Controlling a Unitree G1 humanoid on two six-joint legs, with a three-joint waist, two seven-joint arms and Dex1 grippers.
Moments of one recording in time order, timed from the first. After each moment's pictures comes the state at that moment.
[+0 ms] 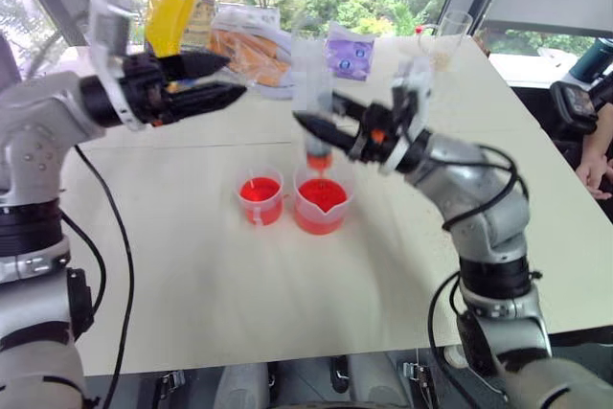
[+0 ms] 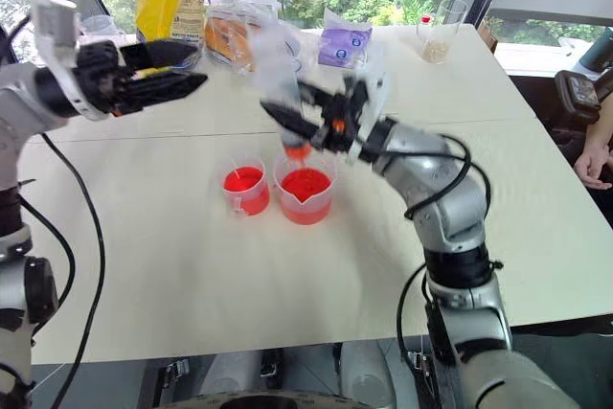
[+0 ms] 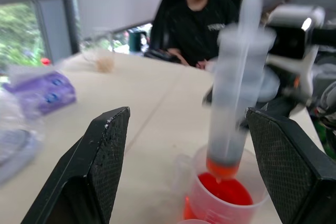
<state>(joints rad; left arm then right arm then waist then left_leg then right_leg) -0.83 0.81 0.23 -0.02 -0.77 0.83 -1.06 -0.71 -0.32 0.02 -0.31 0.54 0.57 0.66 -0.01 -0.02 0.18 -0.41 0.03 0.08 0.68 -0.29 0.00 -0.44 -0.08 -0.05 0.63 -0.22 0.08</state>
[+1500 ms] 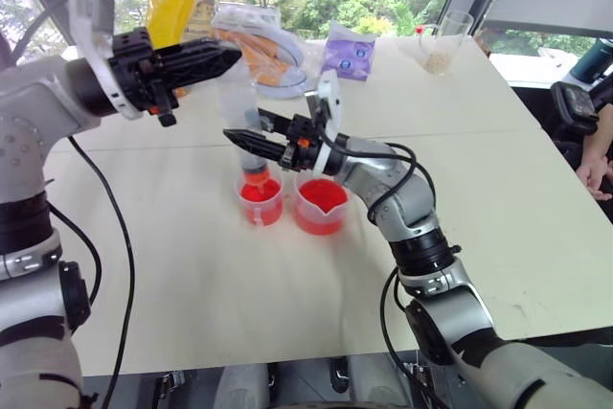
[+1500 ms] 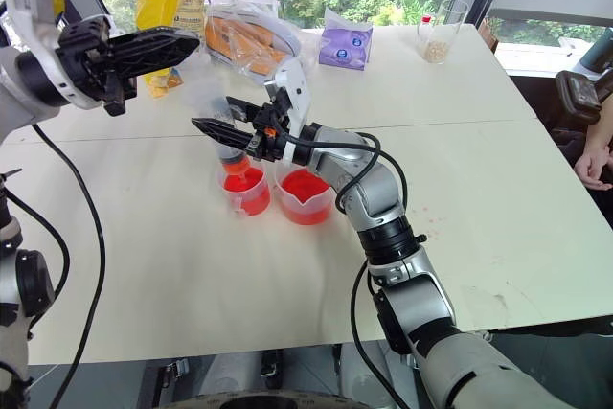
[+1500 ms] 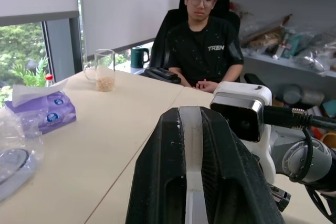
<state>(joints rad) -0.87 0.81 0.25 -0.08 -0.92 0.92 -0.93 -0.79 -0.06 0.18 0.07 0.43 0.40 0.77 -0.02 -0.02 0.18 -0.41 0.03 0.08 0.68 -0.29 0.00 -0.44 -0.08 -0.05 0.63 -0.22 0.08</state>
